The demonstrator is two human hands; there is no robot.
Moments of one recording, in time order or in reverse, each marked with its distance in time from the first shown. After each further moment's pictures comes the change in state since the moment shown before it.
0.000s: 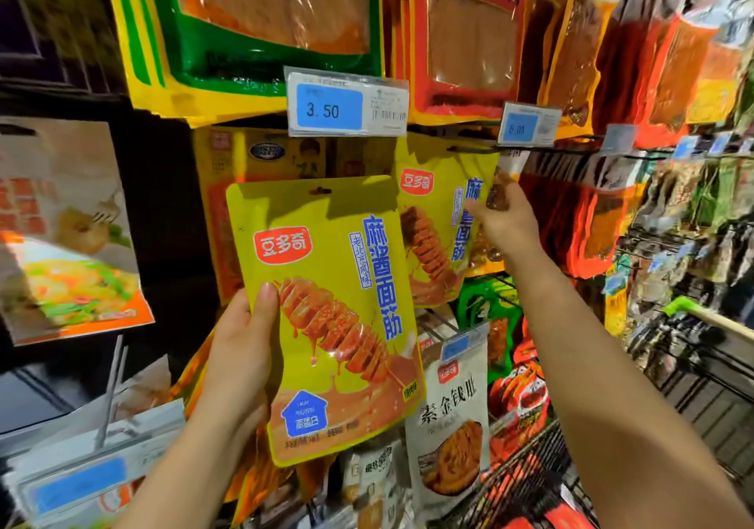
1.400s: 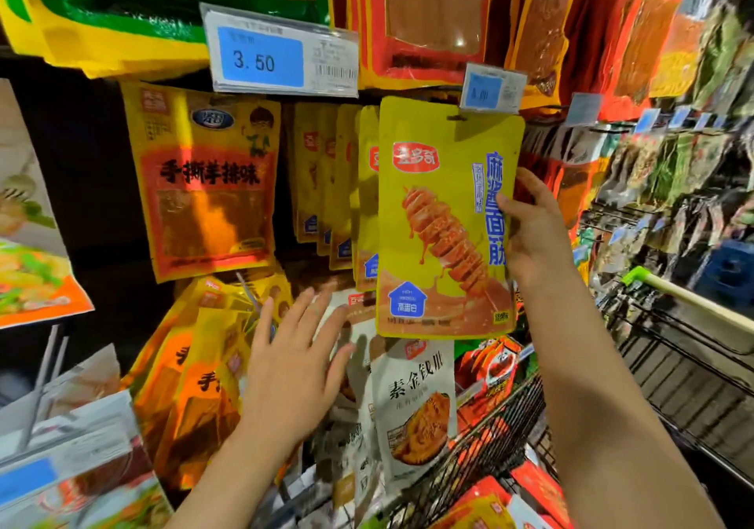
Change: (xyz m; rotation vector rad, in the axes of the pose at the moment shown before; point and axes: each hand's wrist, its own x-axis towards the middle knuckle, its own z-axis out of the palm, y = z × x) left_hand -0.020 -0.075 0.023 1.509 -0.284 0.746; right_hand -0.037 0.013 -0.052 0.729 0.075 0.210
